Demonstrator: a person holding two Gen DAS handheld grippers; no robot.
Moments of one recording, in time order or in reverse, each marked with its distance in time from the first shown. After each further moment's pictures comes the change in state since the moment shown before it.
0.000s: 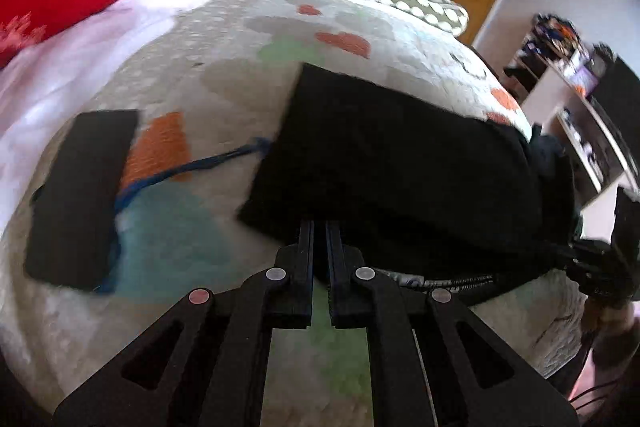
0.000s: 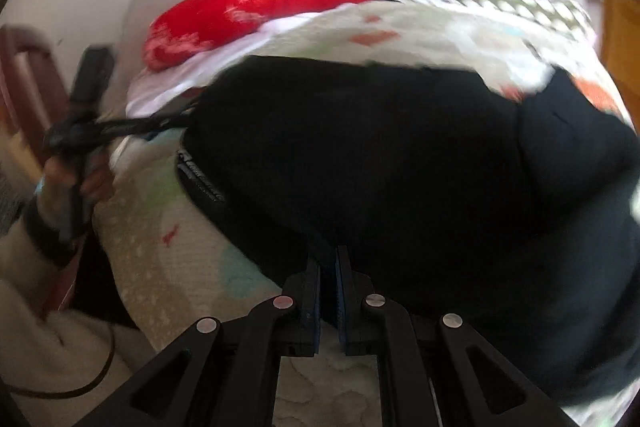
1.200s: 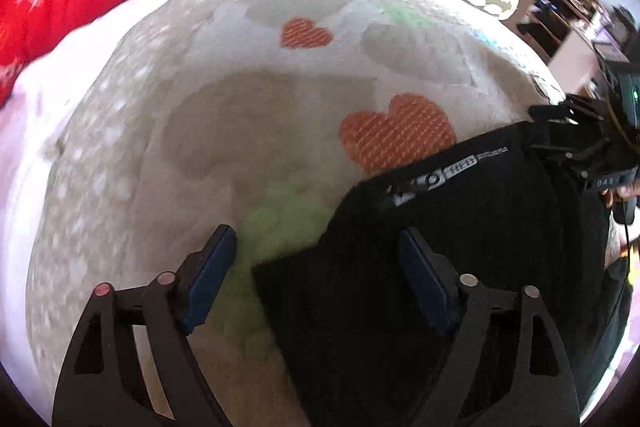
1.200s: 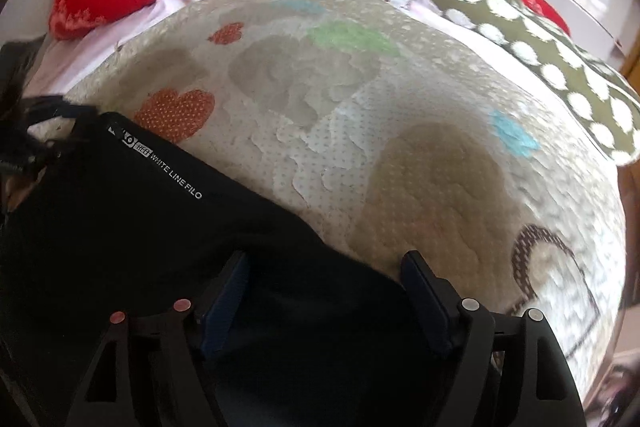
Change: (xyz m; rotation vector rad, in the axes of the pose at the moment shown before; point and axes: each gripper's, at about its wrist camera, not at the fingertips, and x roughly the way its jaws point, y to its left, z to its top) left arm 0.216 0.011 0.216 0.186 0.176 0.017; right arm 0.172 -0.178 0.283 -0.226 0.224 -0.207
